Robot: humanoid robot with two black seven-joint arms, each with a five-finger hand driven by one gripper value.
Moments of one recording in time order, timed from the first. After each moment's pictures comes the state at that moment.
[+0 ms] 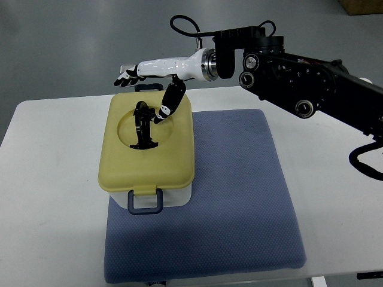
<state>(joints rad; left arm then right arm) -0.01 0.00 -0.02 -0.21 0.02 -0.09 0.15 1.30 -0.10 0.39 0.90 -1.35 0.44 0.16</state>
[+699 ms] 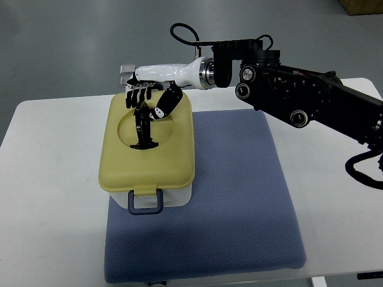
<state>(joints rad) -0.01 0.00 -0.02 -0.21 0.02 -0.09 0.15 1.26 -0.08 0.39 0.90 -1.35 0.39 0.17</state>
